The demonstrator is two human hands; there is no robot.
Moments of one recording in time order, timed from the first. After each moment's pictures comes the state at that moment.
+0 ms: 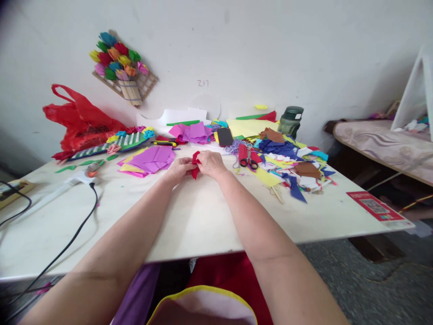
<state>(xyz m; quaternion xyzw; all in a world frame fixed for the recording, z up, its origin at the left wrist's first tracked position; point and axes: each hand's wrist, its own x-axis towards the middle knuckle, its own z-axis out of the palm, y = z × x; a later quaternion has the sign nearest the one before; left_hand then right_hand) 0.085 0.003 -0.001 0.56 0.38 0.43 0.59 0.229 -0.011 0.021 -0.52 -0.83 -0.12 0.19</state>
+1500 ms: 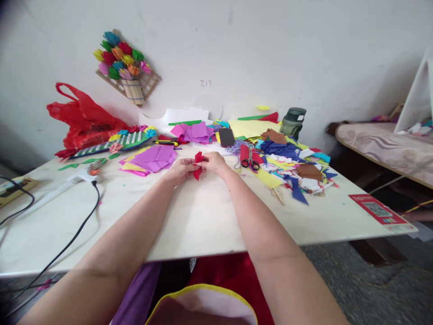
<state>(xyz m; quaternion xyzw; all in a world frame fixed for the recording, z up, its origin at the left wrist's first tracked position) 0.081 -0.001 -0.001 0.55 0.30 0.41 0.66 0.243 0.016 -0.001 -0.47 -0.77 0.21 0.38</state>
